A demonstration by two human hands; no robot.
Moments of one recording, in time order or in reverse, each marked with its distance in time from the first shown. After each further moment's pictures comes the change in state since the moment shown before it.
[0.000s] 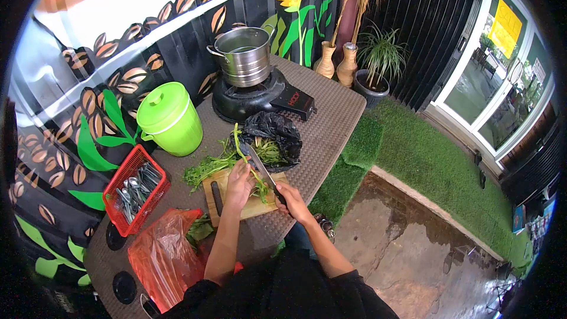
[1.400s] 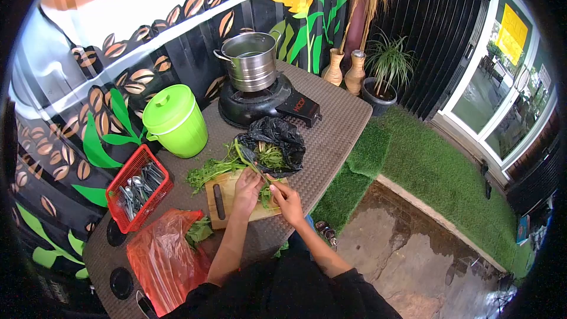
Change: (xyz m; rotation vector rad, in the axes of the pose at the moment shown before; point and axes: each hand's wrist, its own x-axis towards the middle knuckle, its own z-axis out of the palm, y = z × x) left_hand 0.004 -0.032 -0.002 -0.068 -0.026 0.079; right_hand 0.024 0.023 0.005 -0.265 0.188 -0.226
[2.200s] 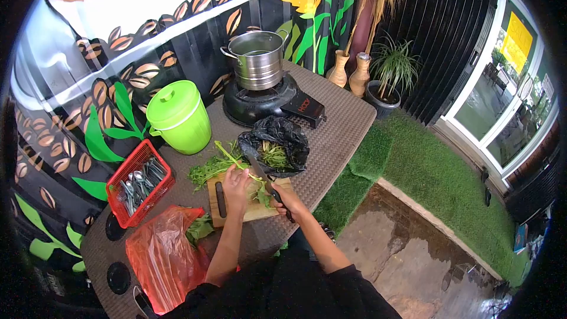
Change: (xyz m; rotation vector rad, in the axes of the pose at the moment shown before) left_hand -0.008 0.023 -0.008 0.325 0.256 0.380; right_hand 0.019 0.001 -0.009 0.423 -0.210 0.754
